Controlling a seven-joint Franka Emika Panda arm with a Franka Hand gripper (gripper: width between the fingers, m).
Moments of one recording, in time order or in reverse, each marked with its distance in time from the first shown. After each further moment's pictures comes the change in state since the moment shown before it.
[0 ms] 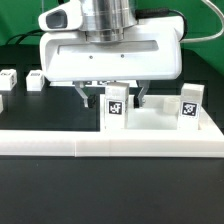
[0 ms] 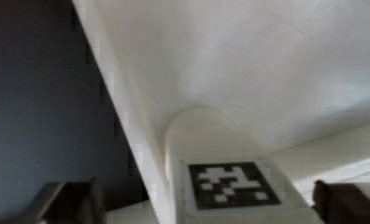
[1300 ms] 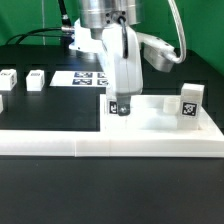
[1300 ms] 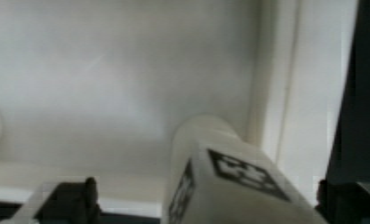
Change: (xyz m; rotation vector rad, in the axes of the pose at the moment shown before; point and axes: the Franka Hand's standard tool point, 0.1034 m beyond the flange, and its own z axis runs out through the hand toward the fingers) arm -0.005 -0.003 -0.006 0.007 0.003 1.030
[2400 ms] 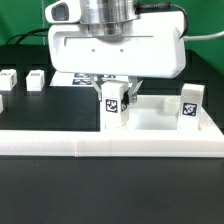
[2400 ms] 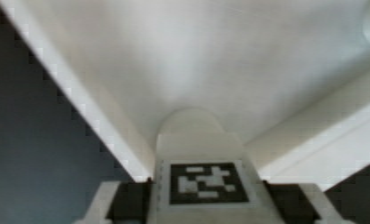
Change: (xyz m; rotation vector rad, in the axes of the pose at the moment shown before) arm -0.002 -0.006 -0.001 -0.001 0.005 -0.581
